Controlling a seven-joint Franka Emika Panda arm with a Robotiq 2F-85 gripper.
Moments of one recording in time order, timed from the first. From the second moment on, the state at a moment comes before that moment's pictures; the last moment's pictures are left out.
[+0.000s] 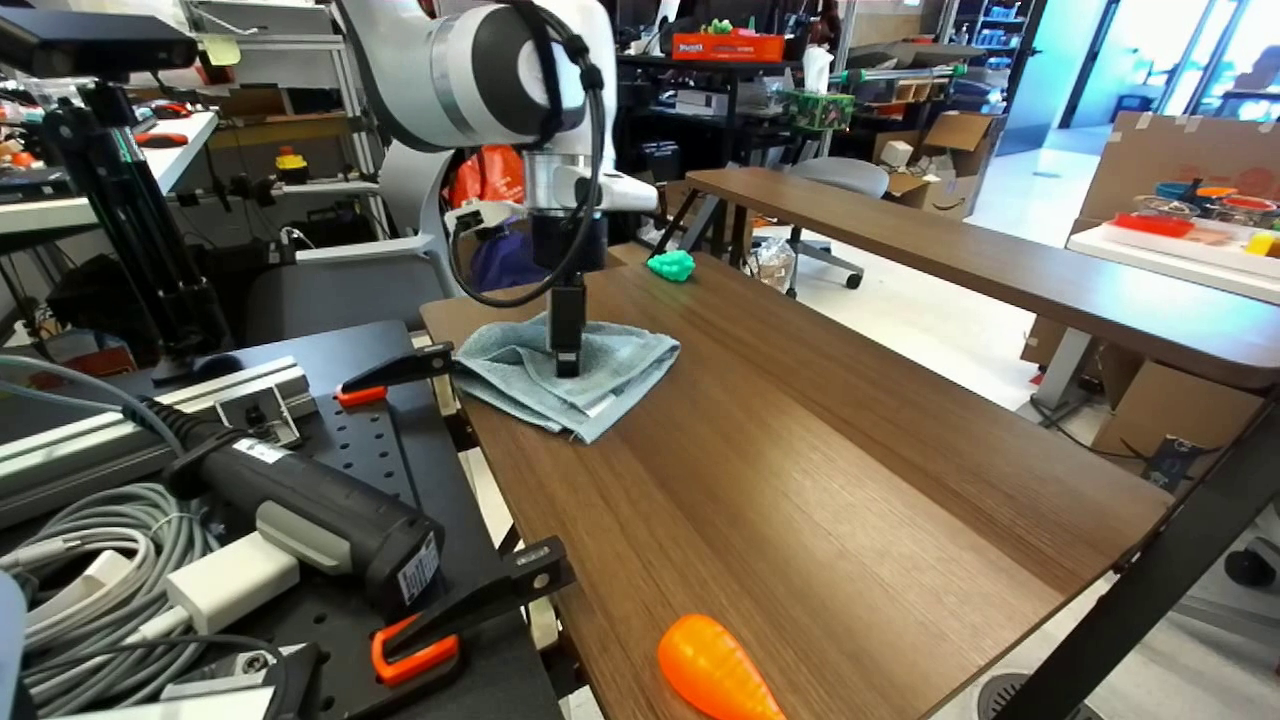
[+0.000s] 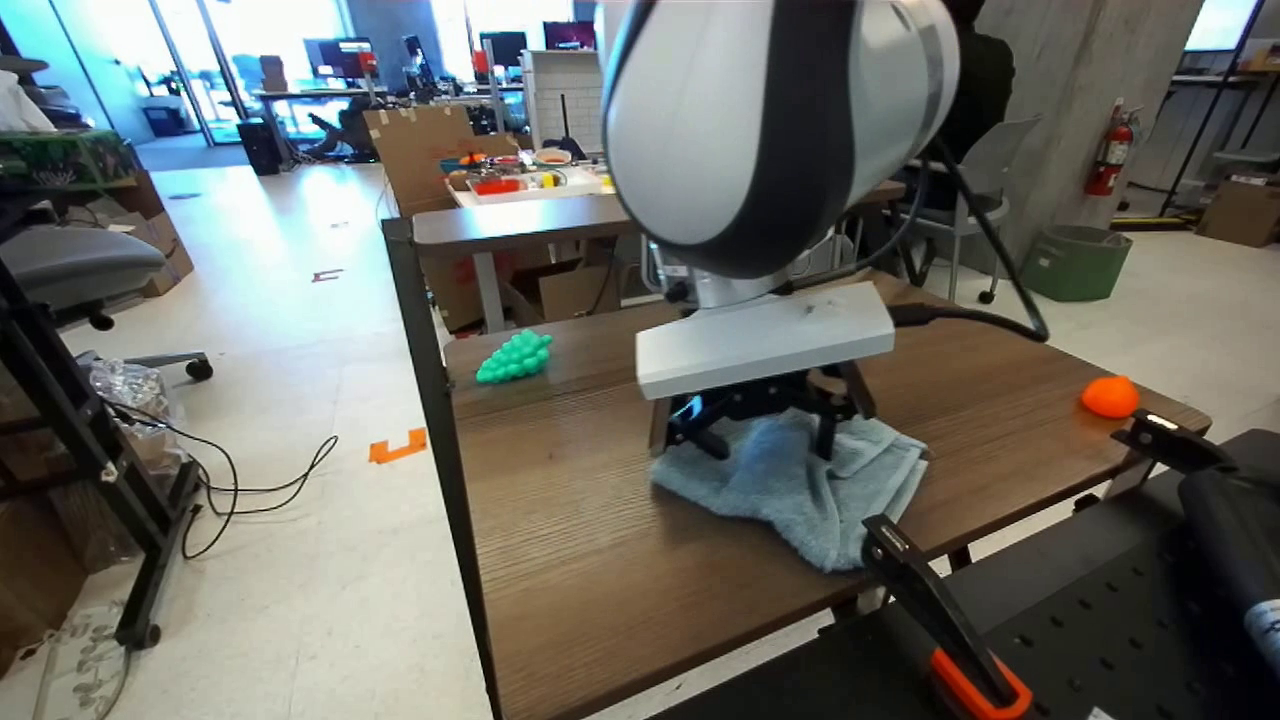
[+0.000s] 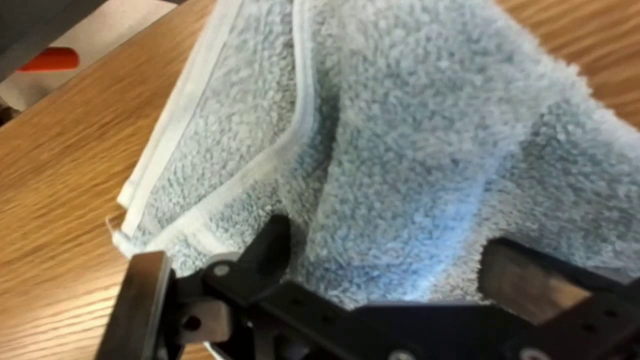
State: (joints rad) arm 0.52 0.62 -0.18 -2.17 -0.14 2.58 0.89
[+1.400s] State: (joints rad) arm 0.06 0.90 -0.24 -1.70 0.13 2.60 1.30
